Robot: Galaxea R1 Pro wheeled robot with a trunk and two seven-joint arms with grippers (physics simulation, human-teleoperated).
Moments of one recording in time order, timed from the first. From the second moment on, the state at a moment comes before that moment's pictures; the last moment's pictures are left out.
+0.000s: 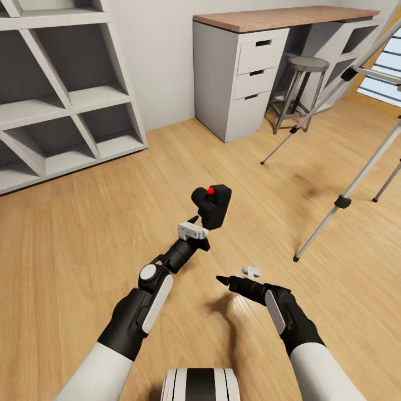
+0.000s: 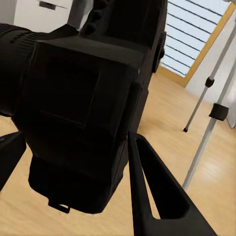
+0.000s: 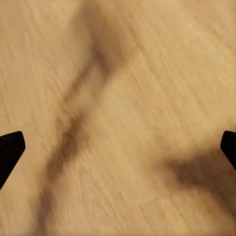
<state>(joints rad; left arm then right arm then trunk) -0.63 -0.17 -0.30 -1.25 0.21 0.00 -0.33 -0.64 0.09 -0.14 -0.83 -0.17 0.56 0.48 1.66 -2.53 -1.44</state>
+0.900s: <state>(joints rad) -0.63 -0.17 -0.21 -0.86 0.43 -0.27 -0.28 -0.64 0.07 -0.15 -0.83 -0.18 0.57 0.48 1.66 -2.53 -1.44</state>
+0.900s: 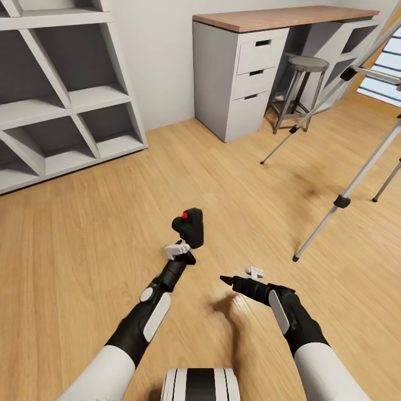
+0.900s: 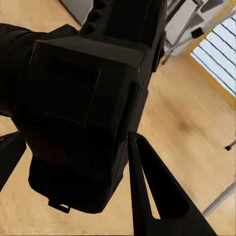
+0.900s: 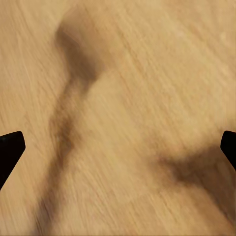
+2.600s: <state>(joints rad) -0.64 -0.17 -0.22 -1.28 0.30 0.40 0.42 -0.64 0.07 -0.15 -0.84 -0.17 0.56 0.48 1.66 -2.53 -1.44</state>
